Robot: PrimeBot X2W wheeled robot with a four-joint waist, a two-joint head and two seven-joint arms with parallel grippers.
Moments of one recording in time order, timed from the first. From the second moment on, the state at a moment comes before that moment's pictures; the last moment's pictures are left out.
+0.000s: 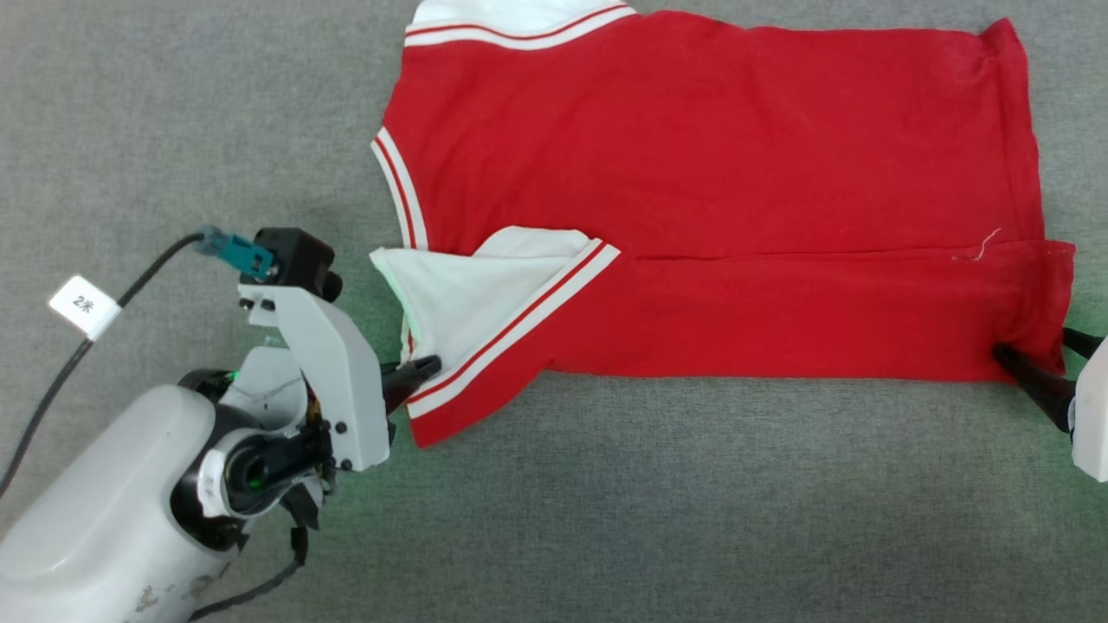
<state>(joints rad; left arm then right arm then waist) -0.63 0.66 -0.65 0.00 -1.19 0.23 0.67 -0.40 -0.64 0.17 0.10 0.65 0.13 0.73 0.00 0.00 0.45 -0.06</state>
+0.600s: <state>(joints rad) -0.49 0.71 -0.65 -0.13 -1.21 0.23 0.62 -0.28 -0.67 0.14 0.04 0.72 0.13 0.75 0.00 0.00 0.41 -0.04</state>
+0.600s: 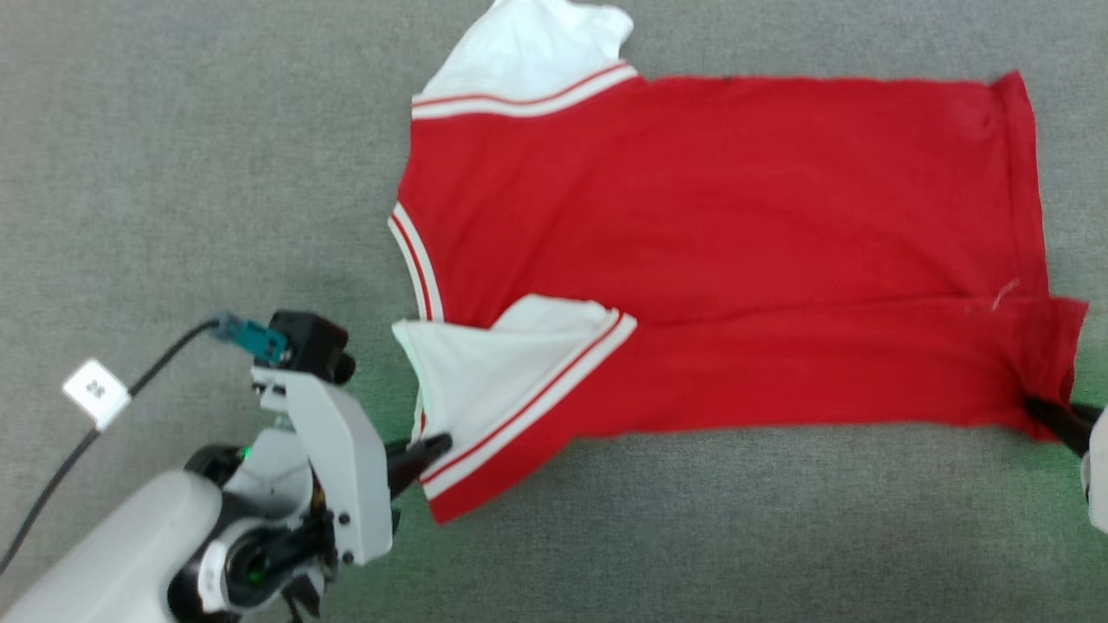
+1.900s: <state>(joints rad) -0.97 0.70 -0.59 0.19 -0.92 0.14 0.47 -0.27 -0.41 0.08 -0.22 0.60 0.13 0.49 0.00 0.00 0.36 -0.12</state>
